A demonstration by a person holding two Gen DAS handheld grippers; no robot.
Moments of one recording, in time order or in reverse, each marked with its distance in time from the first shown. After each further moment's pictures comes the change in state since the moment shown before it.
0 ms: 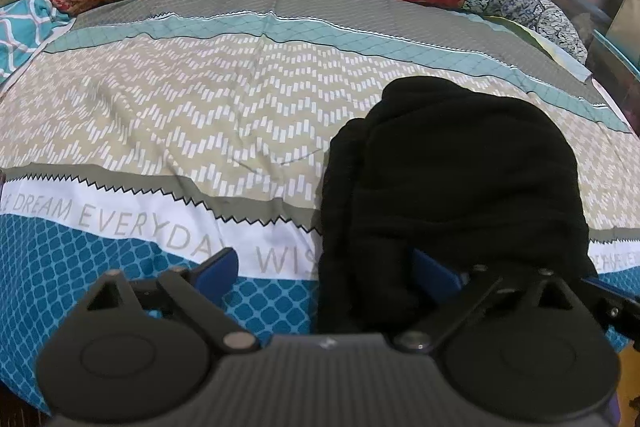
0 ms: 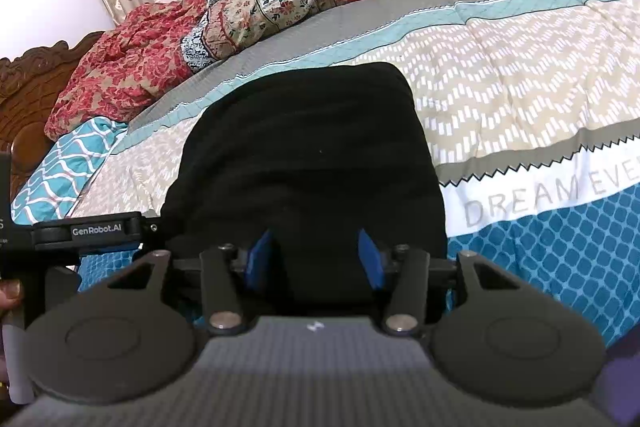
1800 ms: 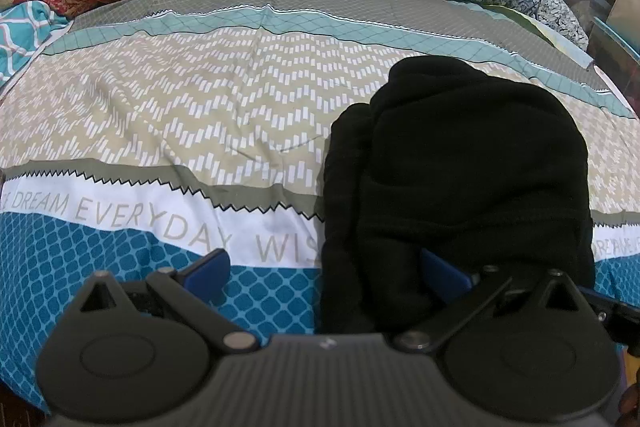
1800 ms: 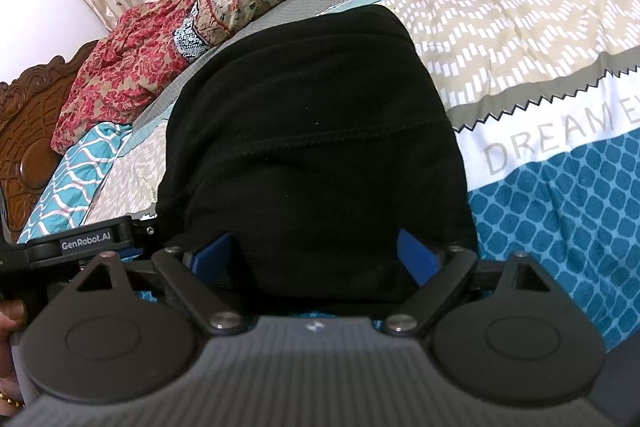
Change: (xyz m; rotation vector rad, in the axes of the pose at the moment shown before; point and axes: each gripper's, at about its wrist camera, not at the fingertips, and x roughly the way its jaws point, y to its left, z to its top) left arm 0.006 -0.004 -0.009 0.033 0.005 0.021; right arm 0.016 -0.008 -0.016 0.120 0.056 0.051
